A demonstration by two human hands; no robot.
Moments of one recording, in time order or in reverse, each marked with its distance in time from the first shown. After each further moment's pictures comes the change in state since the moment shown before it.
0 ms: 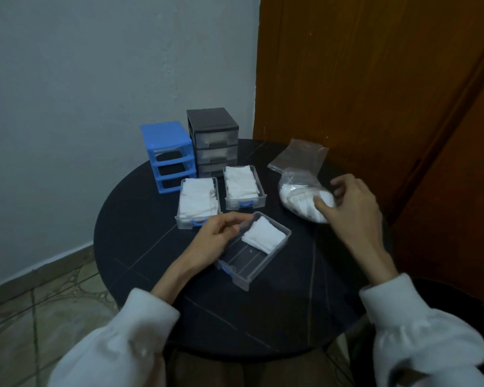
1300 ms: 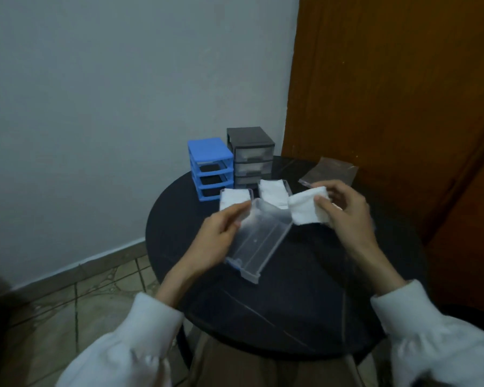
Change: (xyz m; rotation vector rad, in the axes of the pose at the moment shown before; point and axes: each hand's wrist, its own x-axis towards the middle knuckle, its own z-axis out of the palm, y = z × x) left_hand -0.041 0.022 -0.048 0.327 0.251 0.101; right_hand -0.019 -0.061 0.008 0.714 -0.162 -0.102
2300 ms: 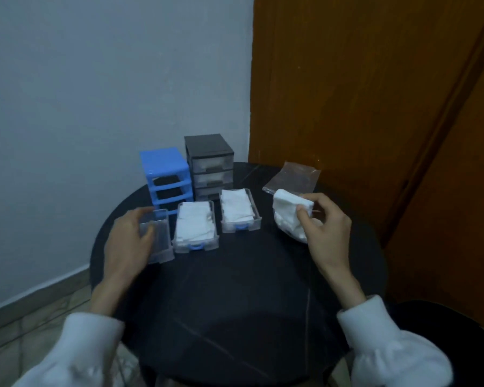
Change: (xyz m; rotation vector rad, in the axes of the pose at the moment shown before) left_hand 0.025 -0.046 -0.035 0.492 0.396 -0.185; right_hand 0.006 0.025 -0.019 -0.184 0.259 -0.124
